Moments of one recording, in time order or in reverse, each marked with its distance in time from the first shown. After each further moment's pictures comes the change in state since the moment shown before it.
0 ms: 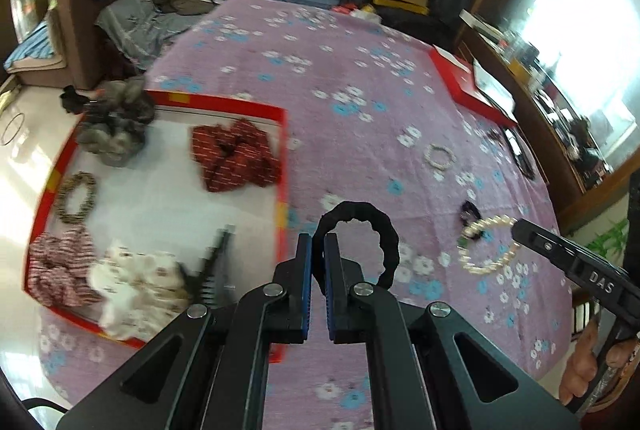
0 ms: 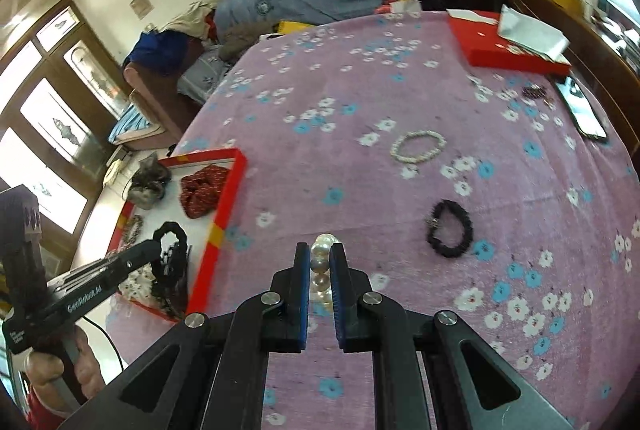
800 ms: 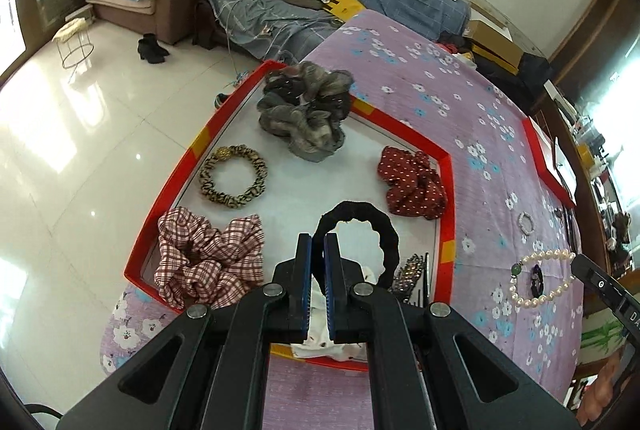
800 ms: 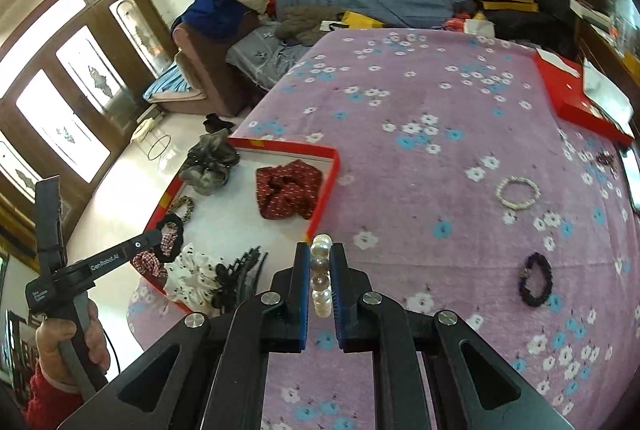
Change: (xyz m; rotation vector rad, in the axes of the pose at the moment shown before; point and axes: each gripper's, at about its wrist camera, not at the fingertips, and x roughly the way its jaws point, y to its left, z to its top) left arm -0.027 0.149 -0.009 -0.295 -0.035 0.136; right arm 0.033 0.107 0.022 -0.192 0.041 0.081
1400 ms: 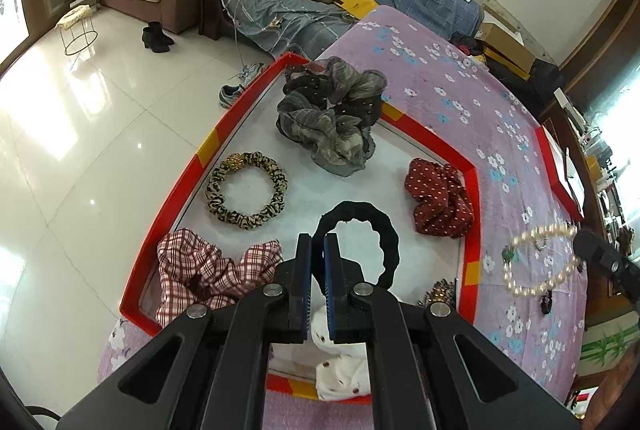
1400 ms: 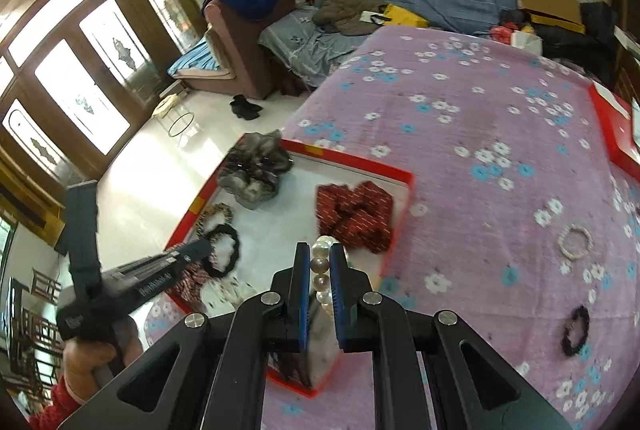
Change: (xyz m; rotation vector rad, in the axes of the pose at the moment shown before) left arm 0.033 0.019 0.019 -0.035 0.022 0.006; right arm 0.054 0.064 0.042 -0.102 0.057 0.073
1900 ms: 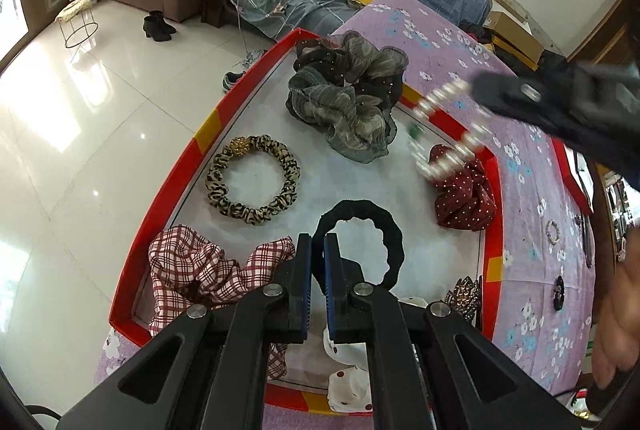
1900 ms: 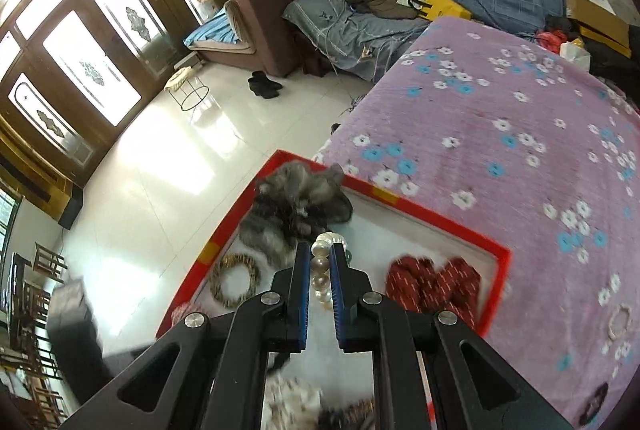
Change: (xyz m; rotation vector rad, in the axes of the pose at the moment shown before) left arm 0.023 0.006 -0.001 0.003 0.047 0.015; right arm 0.110 0.048 0.073 -0.065 0.092 0.034
